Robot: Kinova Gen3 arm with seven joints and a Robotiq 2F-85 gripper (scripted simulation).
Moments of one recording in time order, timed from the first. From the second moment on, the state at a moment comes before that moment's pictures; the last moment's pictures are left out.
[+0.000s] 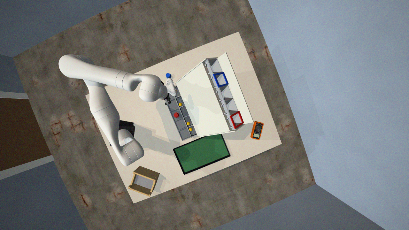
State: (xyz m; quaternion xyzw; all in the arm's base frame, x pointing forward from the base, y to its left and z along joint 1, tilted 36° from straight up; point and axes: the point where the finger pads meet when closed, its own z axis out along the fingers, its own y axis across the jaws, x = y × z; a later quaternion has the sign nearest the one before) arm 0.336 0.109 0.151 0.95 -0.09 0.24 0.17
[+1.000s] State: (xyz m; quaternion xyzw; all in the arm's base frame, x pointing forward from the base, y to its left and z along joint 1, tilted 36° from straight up) arm 0.420 0.216 0.073 0.95 -0.08 0.24 0.16
